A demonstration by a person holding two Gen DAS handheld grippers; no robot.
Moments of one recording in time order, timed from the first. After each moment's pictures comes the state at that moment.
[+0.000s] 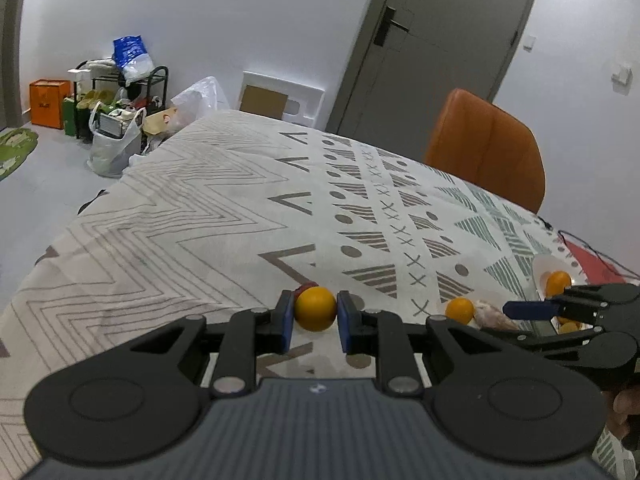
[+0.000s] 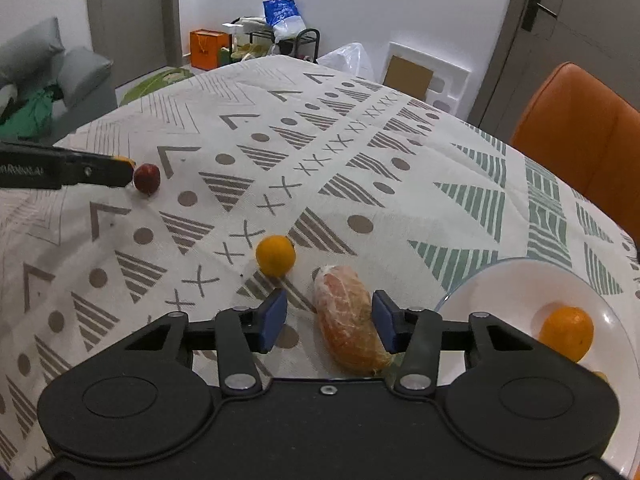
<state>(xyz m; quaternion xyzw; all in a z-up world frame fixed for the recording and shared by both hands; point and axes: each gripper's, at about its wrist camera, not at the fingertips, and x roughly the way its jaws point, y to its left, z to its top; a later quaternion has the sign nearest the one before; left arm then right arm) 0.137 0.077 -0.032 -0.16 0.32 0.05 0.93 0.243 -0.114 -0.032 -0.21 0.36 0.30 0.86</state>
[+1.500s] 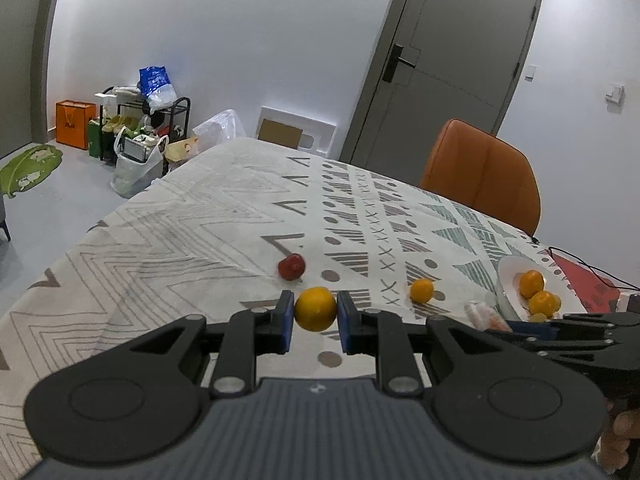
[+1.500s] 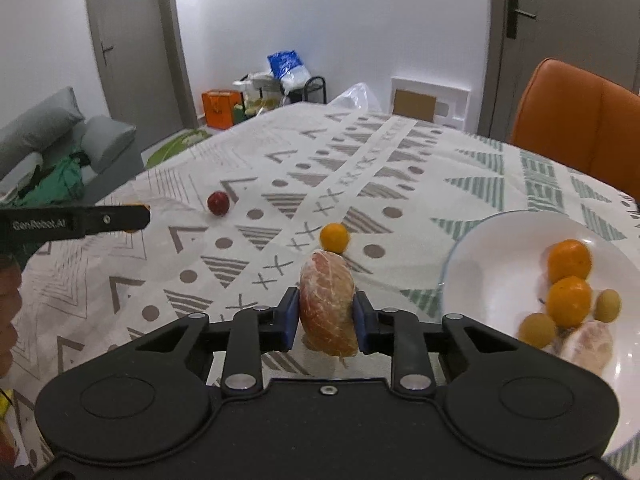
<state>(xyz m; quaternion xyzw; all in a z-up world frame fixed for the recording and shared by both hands) 0.070 0.036 -0.012 -0.16 0.27 0.08 0.95 0.178 -0.158 -0.012 -0.10 0.32 0.33 0.88</state>
